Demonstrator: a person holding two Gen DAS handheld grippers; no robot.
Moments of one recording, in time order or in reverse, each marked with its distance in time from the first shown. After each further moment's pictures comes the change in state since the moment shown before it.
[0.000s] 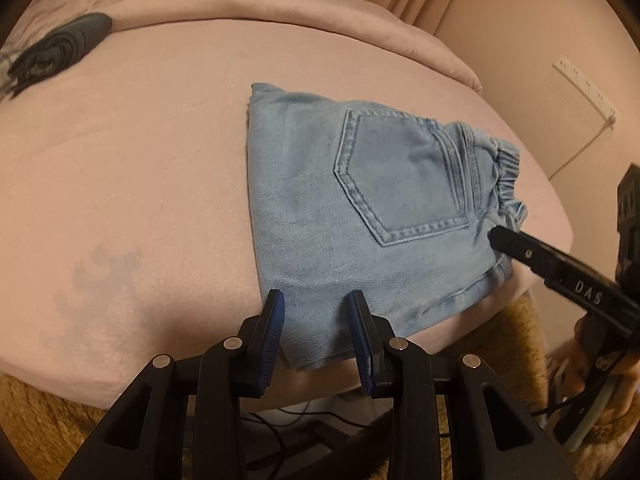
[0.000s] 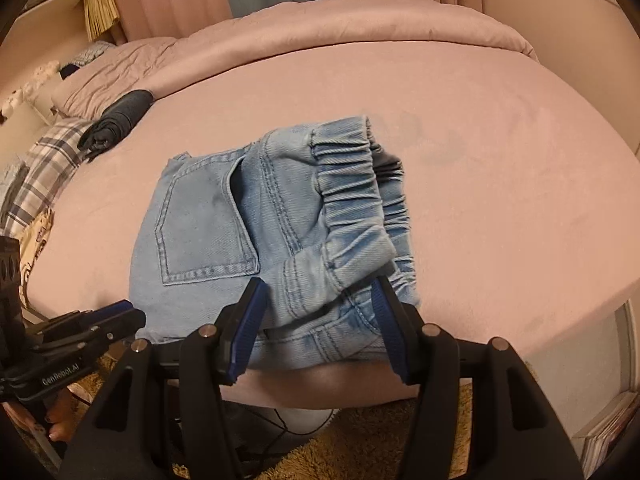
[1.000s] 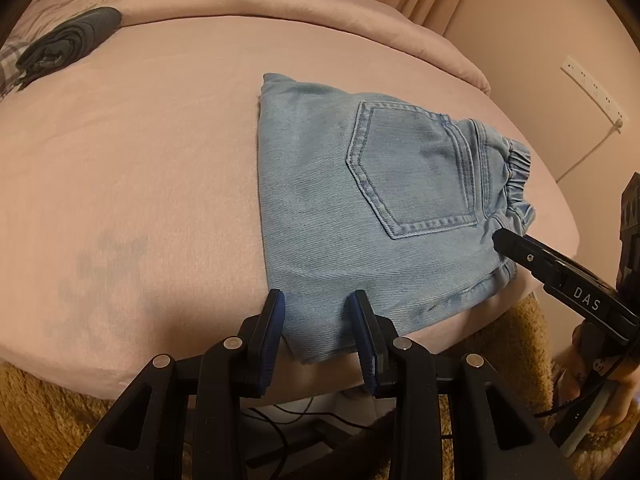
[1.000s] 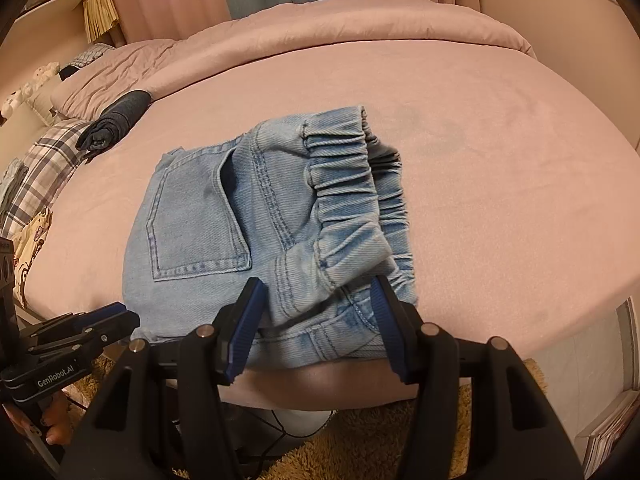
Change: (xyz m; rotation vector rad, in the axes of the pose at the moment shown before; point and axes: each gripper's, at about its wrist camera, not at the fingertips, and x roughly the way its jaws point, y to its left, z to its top) left arm 0.003 0.004 -0.005 -0.024 0.004 0.010; right arm 0.009 -0.004 -0.003 -0.008 -0.015 -0.001
